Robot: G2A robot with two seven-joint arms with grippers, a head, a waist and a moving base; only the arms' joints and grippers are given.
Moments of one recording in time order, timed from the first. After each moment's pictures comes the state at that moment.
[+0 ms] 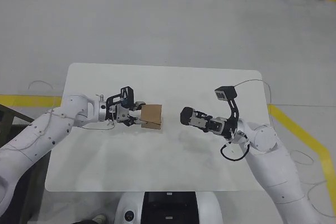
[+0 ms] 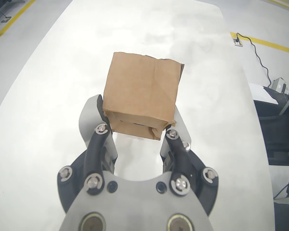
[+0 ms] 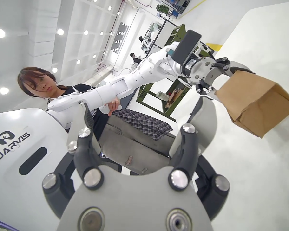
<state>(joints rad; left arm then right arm) 0.60 -0.69 -0.40 -1.27 1.00 -0.88 0.20 -1.19 -1.20 1.18 -1.60 0.39 -0.57 1.01</state>
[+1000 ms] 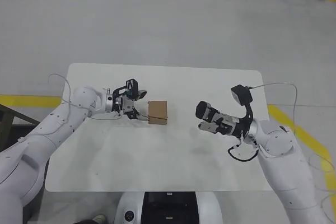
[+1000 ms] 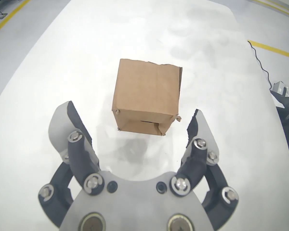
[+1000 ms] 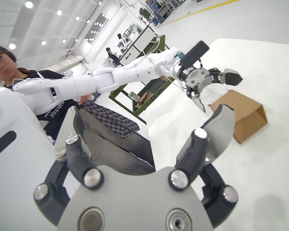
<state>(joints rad) 0.55 -0.87 -0.44 -0.96 1.17 -1.00 0.40 -1.23 -1.16 1.29 -1.66 0.11 -0.71 0.93</state>
